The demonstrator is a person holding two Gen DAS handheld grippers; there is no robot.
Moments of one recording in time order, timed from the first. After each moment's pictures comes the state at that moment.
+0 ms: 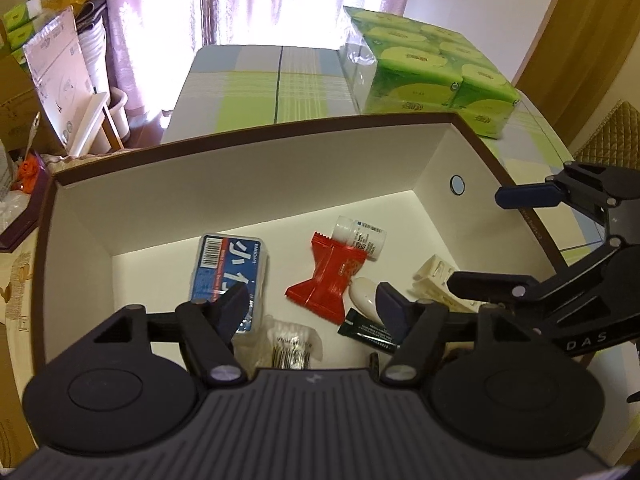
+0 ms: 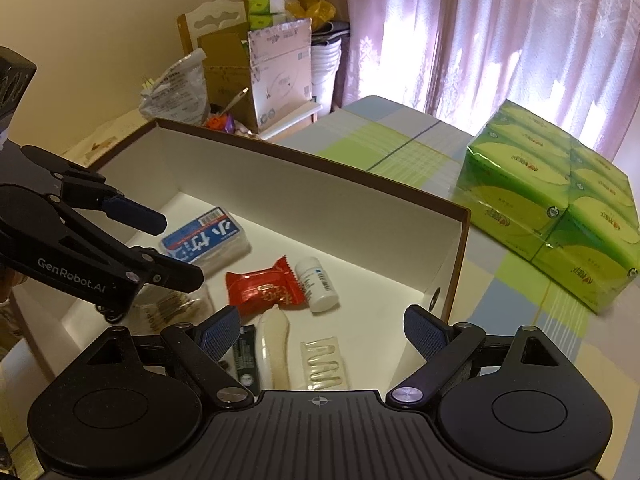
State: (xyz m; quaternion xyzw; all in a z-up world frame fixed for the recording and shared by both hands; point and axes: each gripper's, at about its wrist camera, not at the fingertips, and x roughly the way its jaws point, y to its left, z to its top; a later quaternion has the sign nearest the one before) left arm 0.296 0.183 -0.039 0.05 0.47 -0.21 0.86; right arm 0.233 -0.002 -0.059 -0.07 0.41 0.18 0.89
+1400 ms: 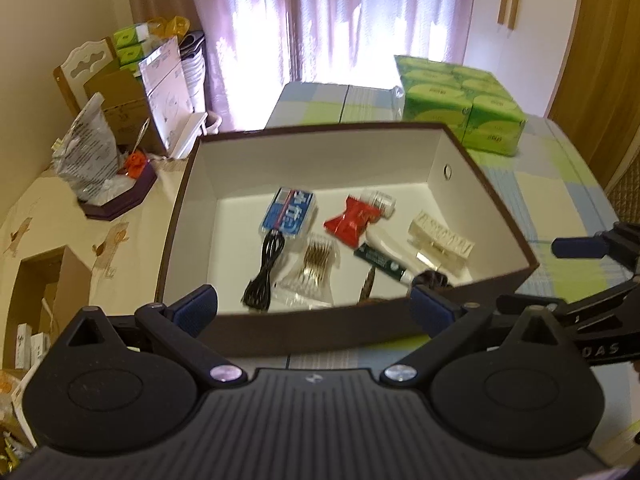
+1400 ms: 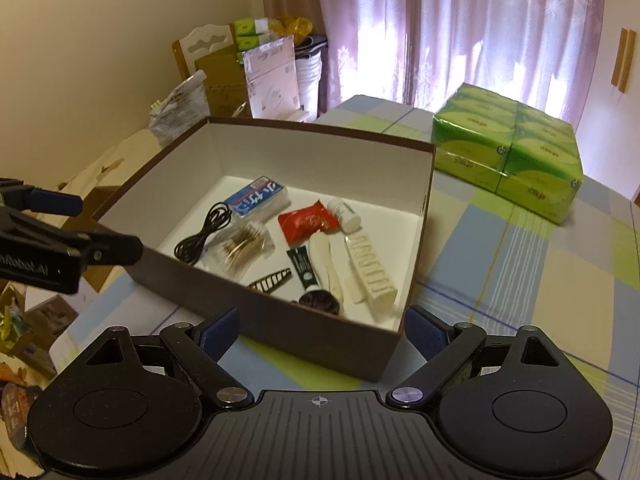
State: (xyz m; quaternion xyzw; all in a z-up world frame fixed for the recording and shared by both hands) left arm 0.122 0.191 0.029 0.05 0.42 -0.07 0.90; right arm 0.087 -0.006 -0.025 -0.02 0.41 0.15 0.90
